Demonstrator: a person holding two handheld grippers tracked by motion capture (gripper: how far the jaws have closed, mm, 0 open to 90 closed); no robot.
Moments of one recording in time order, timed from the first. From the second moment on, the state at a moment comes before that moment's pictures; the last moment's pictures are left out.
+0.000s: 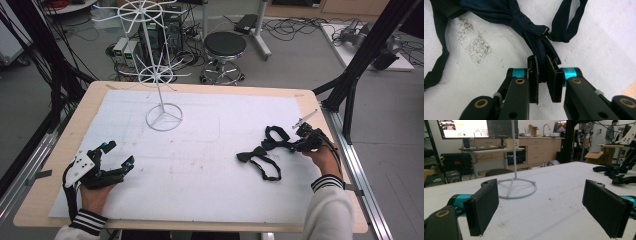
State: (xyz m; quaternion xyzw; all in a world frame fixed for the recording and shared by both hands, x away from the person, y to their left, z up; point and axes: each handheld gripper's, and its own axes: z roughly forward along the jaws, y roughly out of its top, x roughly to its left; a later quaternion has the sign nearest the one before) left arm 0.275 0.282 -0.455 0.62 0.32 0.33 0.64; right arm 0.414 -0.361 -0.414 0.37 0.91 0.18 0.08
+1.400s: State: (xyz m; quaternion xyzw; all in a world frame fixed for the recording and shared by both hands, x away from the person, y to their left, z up) left arm 0.277 0.282 -0.454 0.63 0.33 0.32 0.63; right arm 0.382 -0.363 -0.367 0.34 0.87 0.34 0.13
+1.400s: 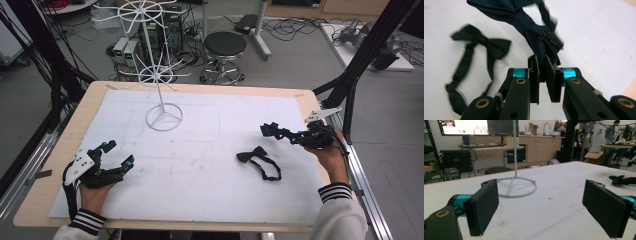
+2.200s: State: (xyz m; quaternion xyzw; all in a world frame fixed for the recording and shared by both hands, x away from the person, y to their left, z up) left arm 0.293 0.278 -0.406 0.66 0.29 0.30 0.63; right arm 0.357 -0.331 -0.334 0.29 0.83 0.46 0.13
